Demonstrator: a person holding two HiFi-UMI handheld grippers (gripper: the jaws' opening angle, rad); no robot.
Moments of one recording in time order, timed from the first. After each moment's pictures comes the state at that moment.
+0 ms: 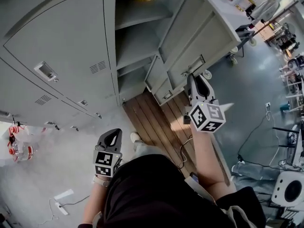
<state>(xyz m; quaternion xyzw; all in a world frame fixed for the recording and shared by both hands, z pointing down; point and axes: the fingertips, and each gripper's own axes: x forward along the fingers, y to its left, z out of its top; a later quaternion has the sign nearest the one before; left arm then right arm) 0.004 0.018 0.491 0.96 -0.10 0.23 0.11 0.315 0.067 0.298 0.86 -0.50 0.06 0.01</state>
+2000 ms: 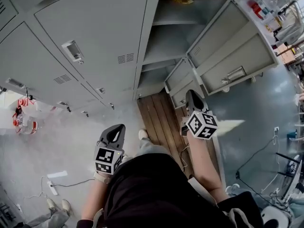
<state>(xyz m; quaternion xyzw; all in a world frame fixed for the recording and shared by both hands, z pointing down) -0.039 -0.005 0.476 0.95 -0.18 0.20 0.13 0.262 0.028 0.407 0.81 -0.55 0.19 0.01</state>
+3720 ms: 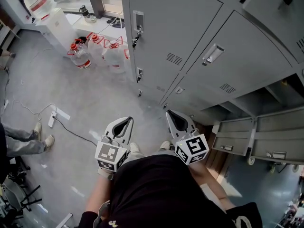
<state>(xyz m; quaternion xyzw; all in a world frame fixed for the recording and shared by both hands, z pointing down) -0.303 -0.030 0.428 0.84 -0.52 0.12 0.13 -0.179 -0.077 0.413 0.37 -0.92 0.13 0.11</state>
